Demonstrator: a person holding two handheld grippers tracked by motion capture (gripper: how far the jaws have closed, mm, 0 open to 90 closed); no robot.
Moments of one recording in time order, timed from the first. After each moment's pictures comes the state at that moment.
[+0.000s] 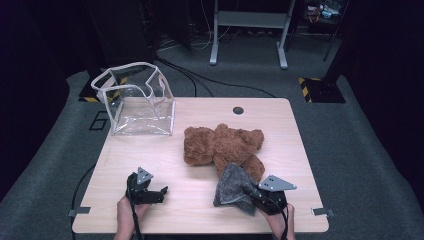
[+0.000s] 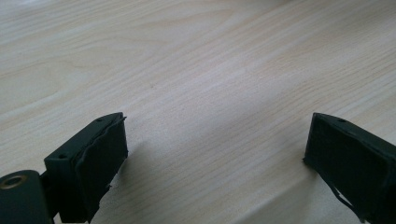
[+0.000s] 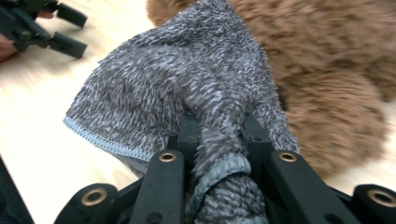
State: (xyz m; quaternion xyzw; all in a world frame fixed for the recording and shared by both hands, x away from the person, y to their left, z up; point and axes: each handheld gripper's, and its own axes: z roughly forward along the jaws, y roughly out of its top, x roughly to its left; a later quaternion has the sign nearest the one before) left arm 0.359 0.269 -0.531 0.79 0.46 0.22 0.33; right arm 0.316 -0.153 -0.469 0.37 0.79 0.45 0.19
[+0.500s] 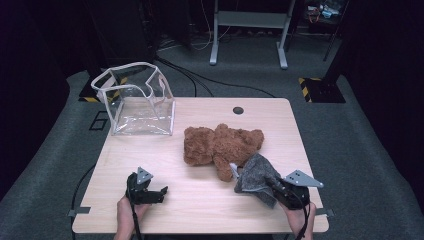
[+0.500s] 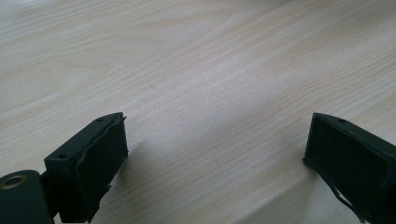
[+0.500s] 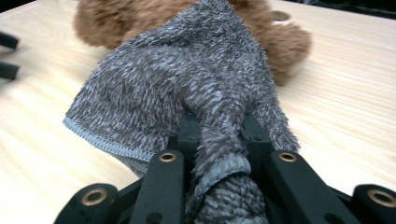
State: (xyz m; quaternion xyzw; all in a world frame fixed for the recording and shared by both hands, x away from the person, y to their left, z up) left arm 0.359 0.269 -0.531 0.79 0.47 0.21 0.34; right arm 0.319 -0.206 -0.452 0.44 0.75 0.43 0.24
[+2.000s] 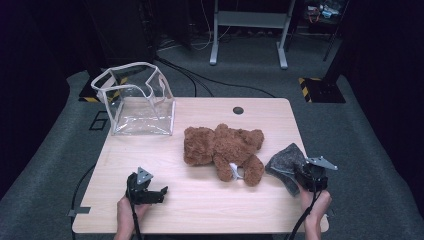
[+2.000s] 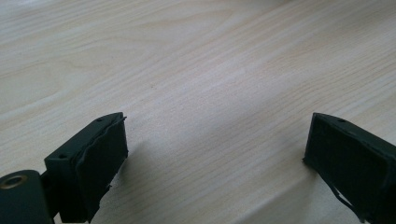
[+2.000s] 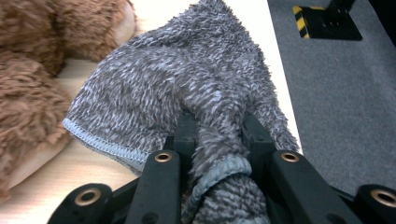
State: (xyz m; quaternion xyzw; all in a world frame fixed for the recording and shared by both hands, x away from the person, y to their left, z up) left arm 0.359 0.269 -0.531 0.79 0.47 0.22 0.34; right arm 0.374 -0.266 -0.475 0.62 0.65 0.31 0.30
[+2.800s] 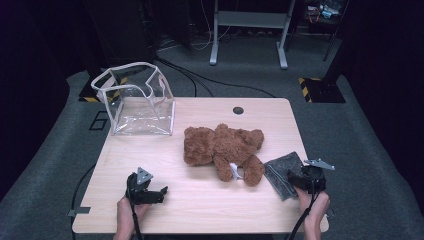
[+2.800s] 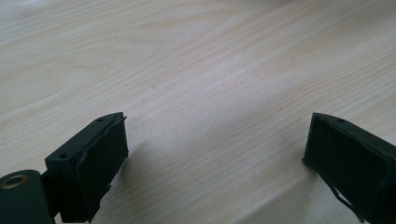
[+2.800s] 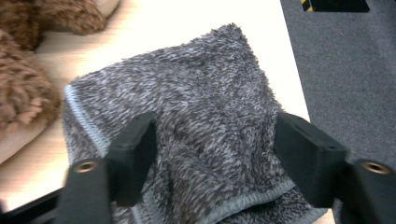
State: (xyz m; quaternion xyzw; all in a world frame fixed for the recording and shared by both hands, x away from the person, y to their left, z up) left arm 0.359 0.269 -0.531 0.79 0.47 0.22 0.34; right arm 0.375 -0.268 -0.487 0.64 0.66 0.29 0.27
